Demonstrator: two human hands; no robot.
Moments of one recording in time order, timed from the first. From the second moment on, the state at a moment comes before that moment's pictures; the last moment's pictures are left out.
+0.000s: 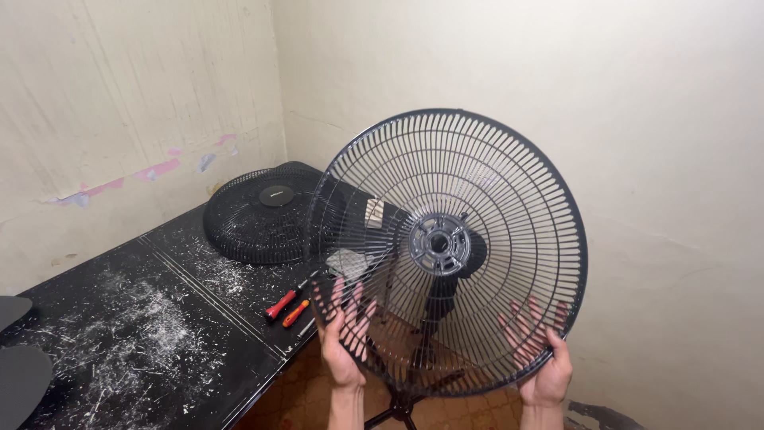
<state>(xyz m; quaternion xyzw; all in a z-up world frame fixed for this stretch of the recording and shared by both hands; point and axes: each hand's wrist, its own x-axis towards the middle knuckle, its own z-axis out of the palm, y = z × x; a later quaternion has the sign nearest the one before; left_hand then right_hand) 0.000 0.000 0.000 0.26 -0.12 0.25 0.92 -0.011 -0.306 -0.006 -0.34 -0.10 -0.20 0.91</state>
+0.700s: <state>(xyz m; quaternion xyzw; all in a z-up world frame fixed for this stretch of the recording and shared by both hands) 0.096 0.078 0.004 0.34 -0.06 0.06 0.93 0.079 -0.358 0.030 -0.49 -0.01 -0.10 0.86</state>
